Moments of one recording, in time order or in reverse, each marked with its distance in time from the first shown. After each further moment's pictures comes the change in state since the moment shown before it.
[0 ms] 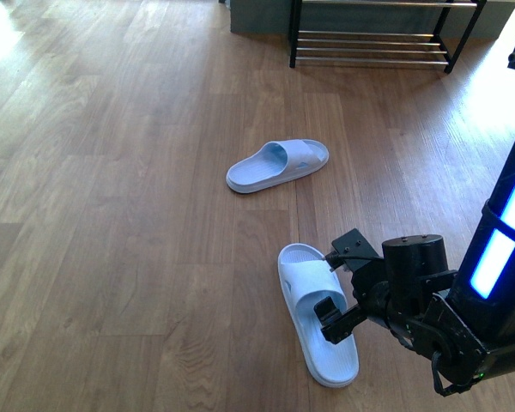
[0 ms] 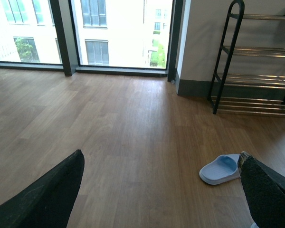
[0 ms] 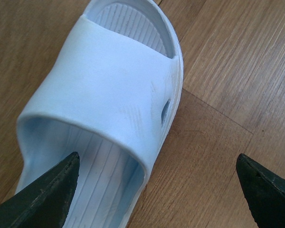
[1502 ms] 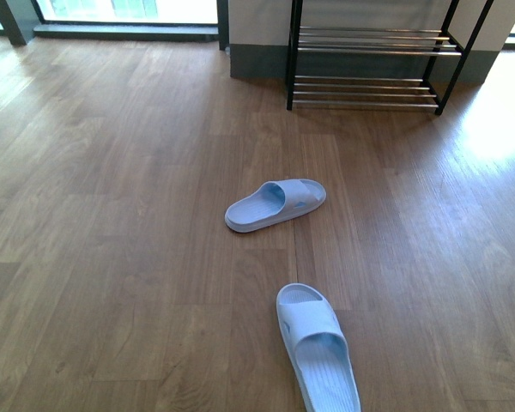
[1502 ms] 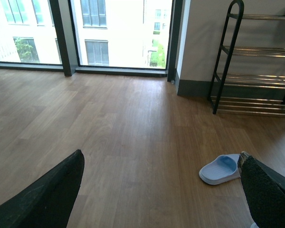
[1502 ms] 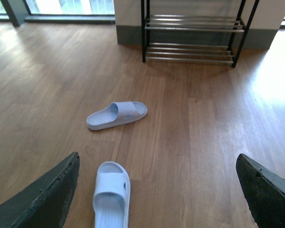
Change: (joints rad) left arm 0.000 0.000 0.000 0.000 0.000 0.000; right arm -0.089 -2.555 -1.007 -0.934 0.063 0.322
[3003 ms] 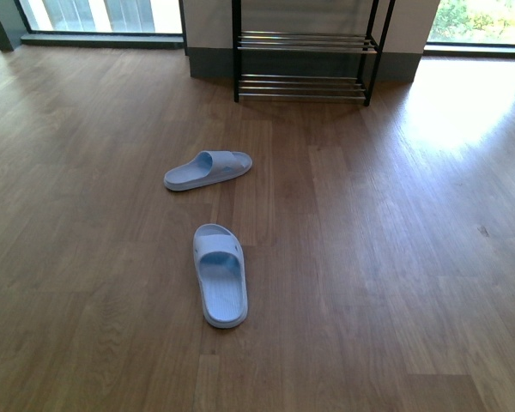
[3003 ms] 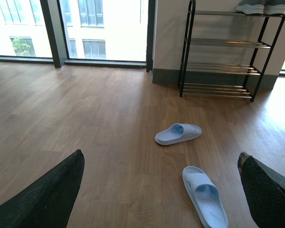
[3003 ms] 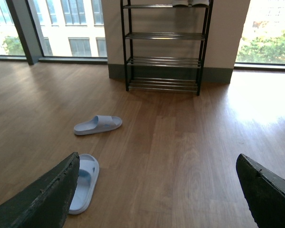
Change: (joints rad) left arm 0.000 0.000 0.000 0.000 0.000 0.000; right arm -0.019 -0.328 -0.068 -0.020 -0.032 -0.011
